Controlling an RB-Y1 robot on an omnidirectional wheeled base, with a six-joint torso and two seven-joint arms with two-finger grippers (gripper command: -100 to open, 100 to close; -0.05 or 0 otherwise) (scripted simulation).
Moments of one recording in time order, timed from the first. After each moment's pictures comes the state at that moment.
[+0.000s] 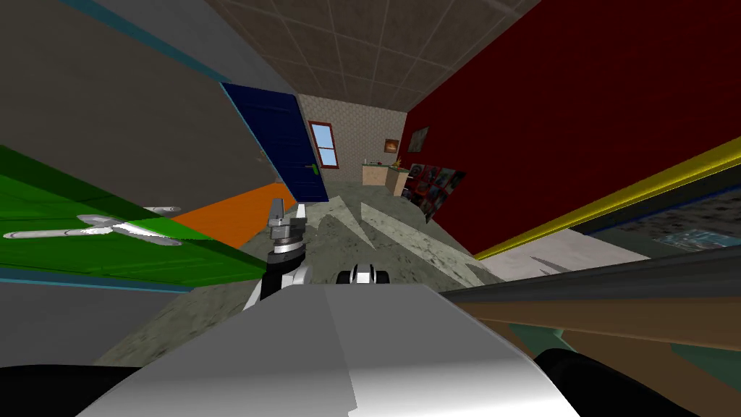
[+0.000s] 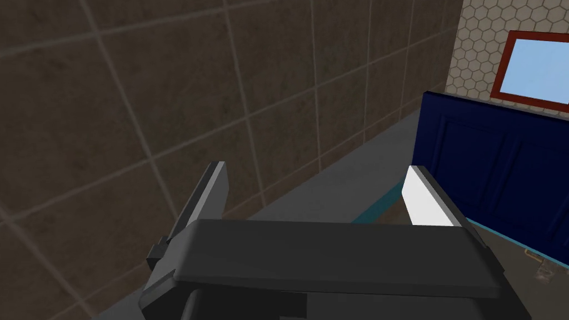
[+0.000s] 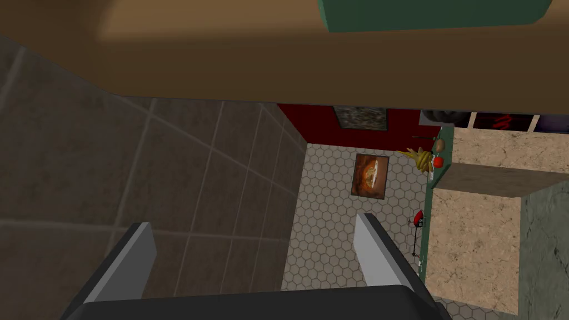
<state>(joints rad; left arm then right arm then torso) 0.53 -0.02 0.02 -2.29 -0.07 -0.61 0.03 1.31 -0.33 -1.61 -2.25 -0.03 -0.24 1.37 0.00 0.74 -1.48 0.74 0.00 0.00</state>
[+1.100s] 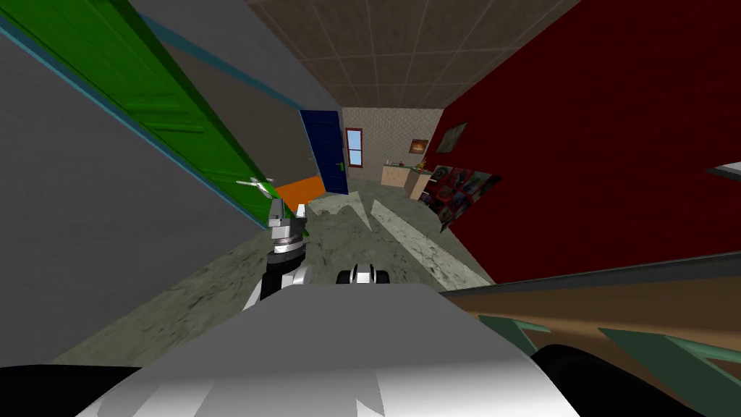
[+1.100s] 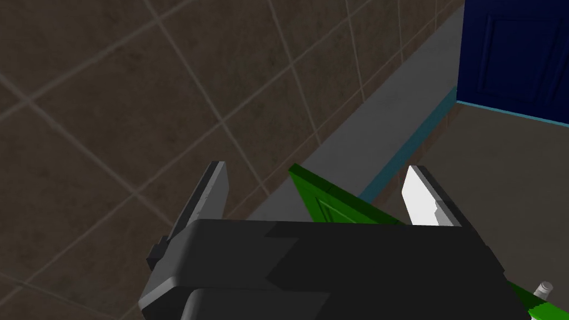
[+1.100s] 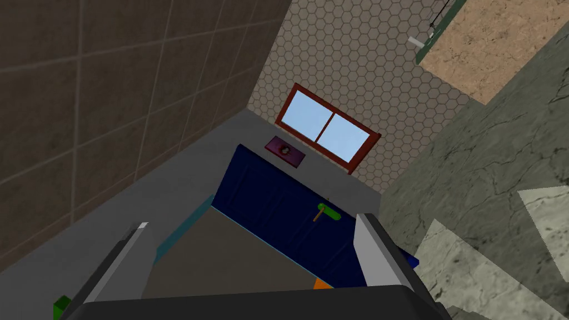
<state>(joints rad) 0.53 -0.02 0.02 -2.29 -0.07 -0.61 0.03 1.23 -0.55 -1.72 -2.35 0.03 -0.53 1.57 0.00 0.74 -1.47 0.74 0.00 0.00</state>
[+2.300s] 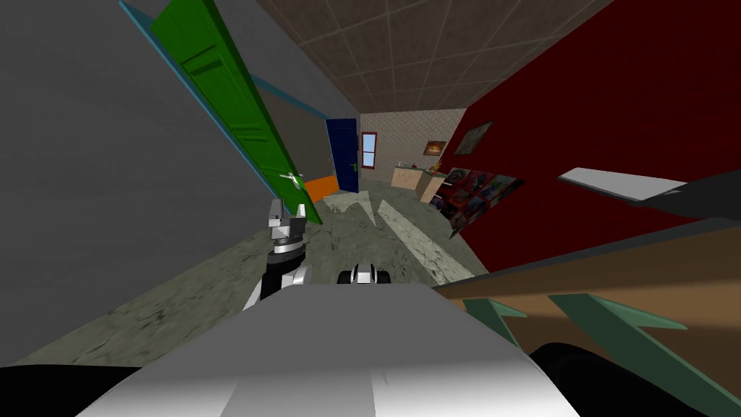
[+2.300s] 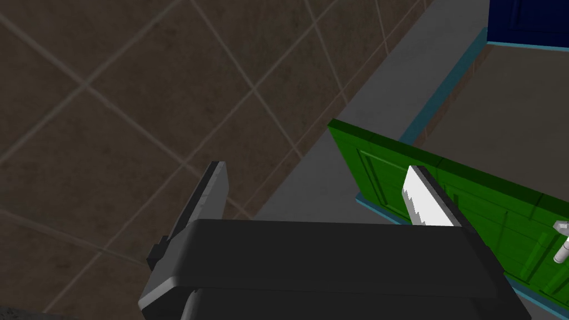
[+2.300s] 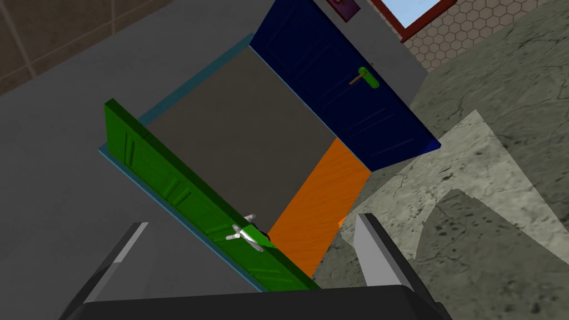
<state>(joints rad) 0.53 -0.02 0.02 -2.29 -0.07 -0.61 0.03 1.19 -0.67 -1.76 -2.47 0.05 -0.67 1.67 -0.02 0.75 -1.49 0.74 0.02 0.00</state>
